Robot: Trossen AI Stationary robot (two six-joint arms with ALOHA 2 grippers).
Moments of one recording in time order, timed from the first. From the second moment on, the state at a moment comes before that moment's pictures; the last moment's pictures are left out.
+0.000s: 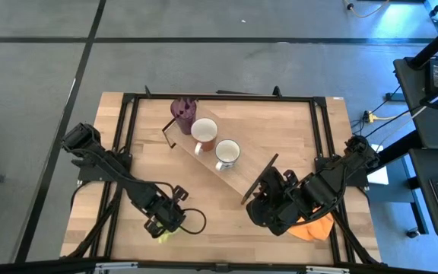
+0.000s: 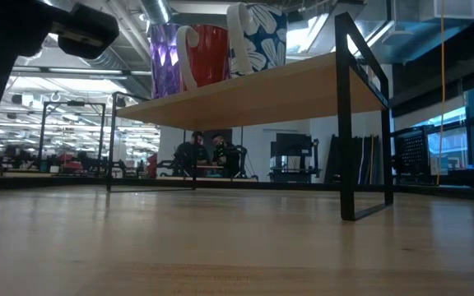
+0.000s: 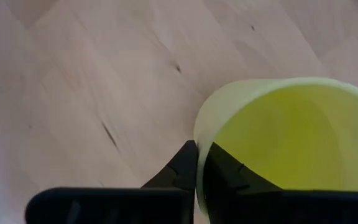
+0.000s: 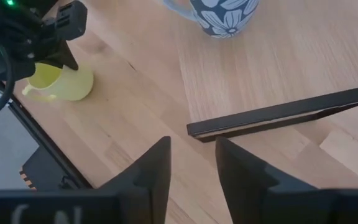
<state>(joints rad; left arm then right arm) -0.64 1.62 1.11 -0.79 -0.12 0.02 0.62 1.82 2.04 -1.49 0.51 1.46</state>
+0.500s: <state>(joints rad) -0.63 1.62 1.29 -0.99 -0.20 -0.24 0.60 1.82 2.04 -1.50 0.50 1.46</state>
